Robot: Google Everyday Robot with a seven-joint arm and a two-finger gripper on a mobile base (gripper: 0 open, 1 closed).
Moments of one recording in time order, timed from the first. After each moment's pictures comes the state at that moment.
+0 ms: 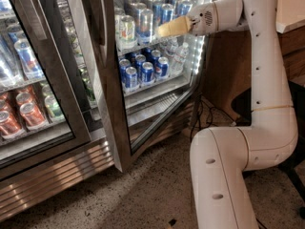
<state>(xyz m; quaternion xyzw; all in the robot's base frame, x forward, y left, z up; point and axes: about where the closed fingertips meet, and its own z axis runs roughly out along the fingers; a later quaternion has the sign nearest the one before) 0.702 -0.050 0.952 -0.41 0.66 0.53 0.33</state>
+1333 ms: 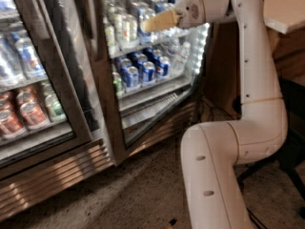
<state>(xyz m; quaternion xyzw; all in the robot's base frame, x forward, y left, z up) 0.699 -0.010 0.973 -0.45 0.64 0.52 0.34</state>
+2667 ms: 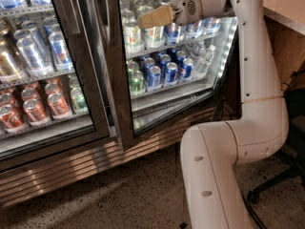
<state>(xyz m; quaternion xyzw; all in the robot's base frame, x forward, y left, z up) 0.698 -0.004 0.983 -0.45 0.65 0.51 0.35</state>
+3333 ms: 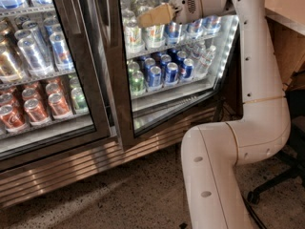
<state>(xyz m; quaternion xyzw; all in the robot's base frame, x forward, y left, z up) 0.695 -0.003 0.986 -0.45 0.66 0.50 0.35</state>
